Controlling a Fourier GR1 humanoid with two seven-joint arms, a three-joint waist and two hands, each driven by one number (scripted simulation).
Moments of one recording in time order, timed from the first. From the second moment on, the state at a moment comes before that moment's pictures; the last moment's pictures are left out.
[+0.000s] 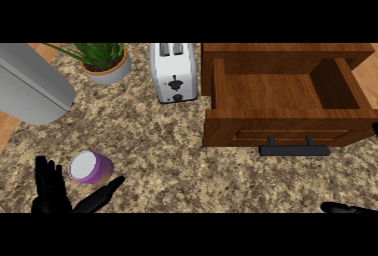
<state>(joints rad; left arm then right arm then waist) 0.33 0.00 -0.09 -1.75 0.00 0.65 -0.08 0.18 -0.10 -0.22 -2.14 -0.12 0.06 0.16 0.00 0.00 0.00</state>
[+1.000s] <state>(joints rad) 0.17 0.00 0.10 -1.24 0.28 0.54 -0.44 0.19 -0.09 -0.26 -2.21 -0.13 0.10 0.22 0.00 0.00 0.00</state>
